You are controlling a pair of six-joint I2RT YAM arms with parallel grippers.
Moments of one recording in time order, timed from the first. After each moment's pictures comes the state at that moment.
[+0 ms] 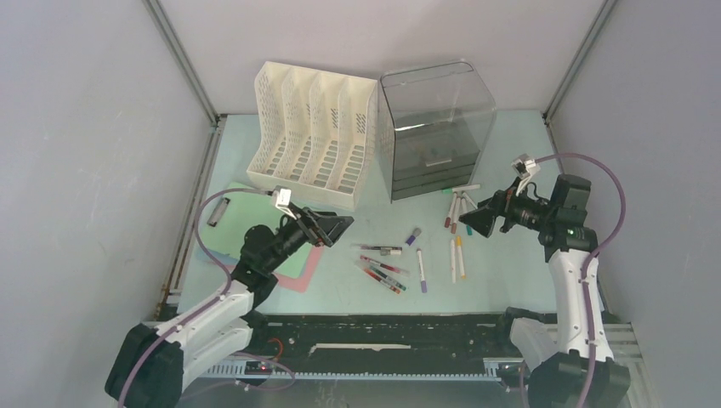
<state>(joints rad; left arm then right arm) -0.48 0.83 0.23 0.65 0.30 -0.76 -0.23 0.89 0.80 -0.51 -1.06 -0.08</state>
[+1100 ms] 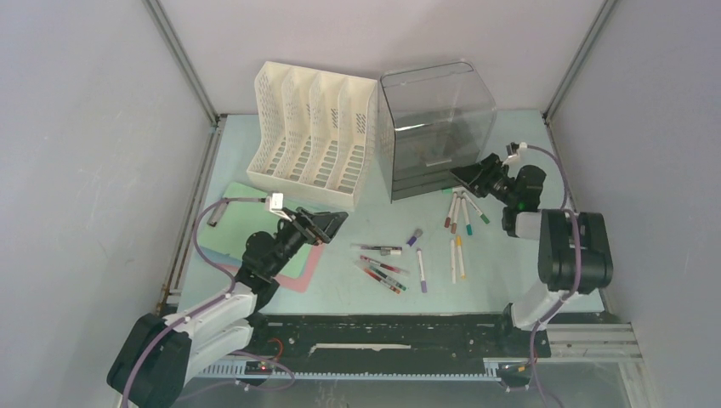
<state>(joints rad) -0.48 0.92 0.16 0.84 0.17 -0.84 -0.11 1.61 0.63 0.88 -0.82 0.94</state>
